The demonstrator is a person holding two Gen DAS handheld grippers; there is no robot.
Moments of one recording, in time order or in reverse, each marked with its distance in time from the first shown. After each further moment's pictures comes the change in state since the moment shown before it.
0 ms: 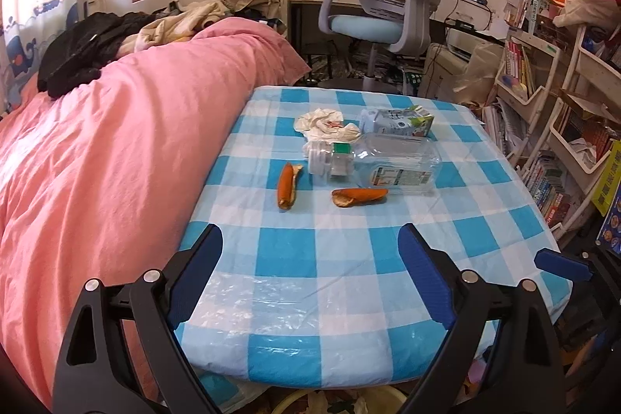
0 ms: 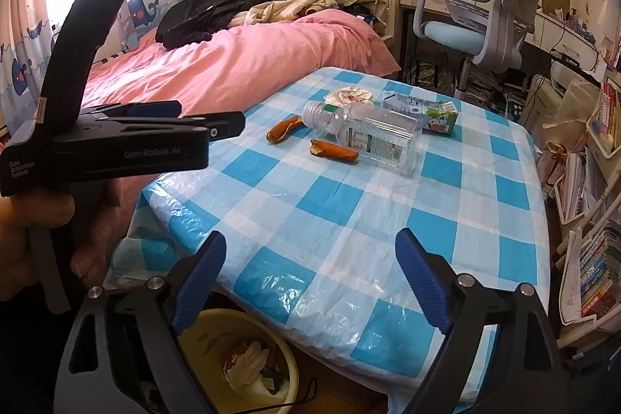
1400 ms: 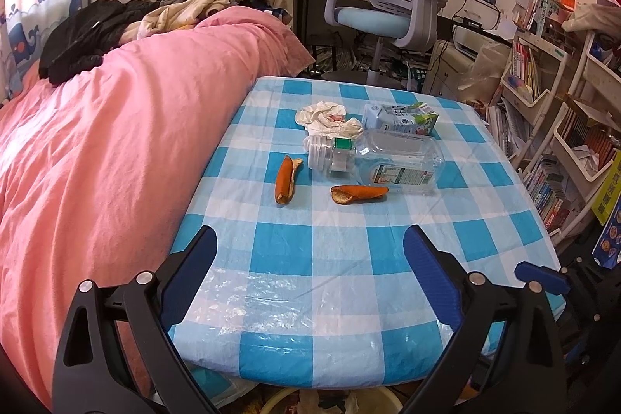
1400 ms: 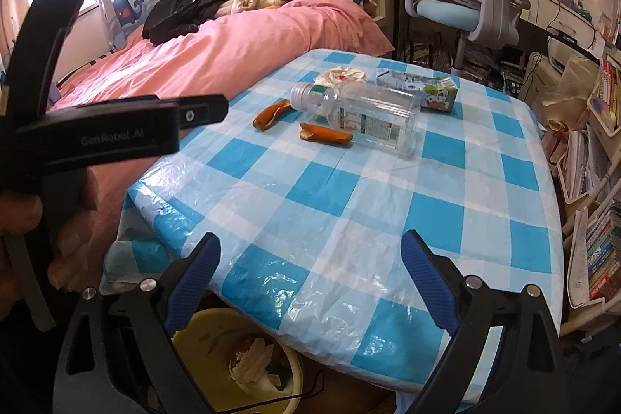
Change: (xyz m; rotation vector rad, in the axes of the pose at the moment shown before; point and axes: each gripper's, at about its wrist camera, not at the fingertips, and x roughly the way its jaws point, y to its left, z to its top) left arm 0.008 0.000 0.003 -0.038 0.035 0.009; right arm 0.023 -0.007 -0.003 0.053 0.059 -0.002
